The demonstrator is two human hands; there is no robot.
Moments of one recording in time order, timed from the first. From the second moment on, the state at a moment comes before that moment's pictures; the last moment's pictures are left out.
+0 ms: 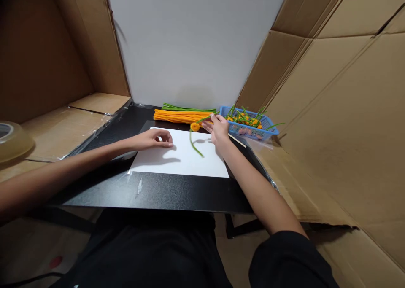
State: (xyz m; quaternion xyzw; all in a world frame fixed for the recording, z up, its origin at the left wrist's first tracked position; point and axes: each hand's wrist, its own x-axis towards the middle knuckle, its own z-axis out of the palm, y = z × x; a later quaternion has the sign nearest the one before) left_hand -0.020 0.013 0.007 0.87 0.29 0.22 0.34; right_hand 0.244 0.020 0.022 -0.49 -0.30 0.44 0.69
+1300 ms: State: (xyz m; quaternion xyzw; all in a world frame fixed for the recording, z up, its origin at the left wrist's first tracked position) left_hand 0.001 -0.009 0.005 0.77 0.28 0.30 0.49; right_hand 0.211 -0.010 0.020 -0.43 -0.67 0.32 0.52
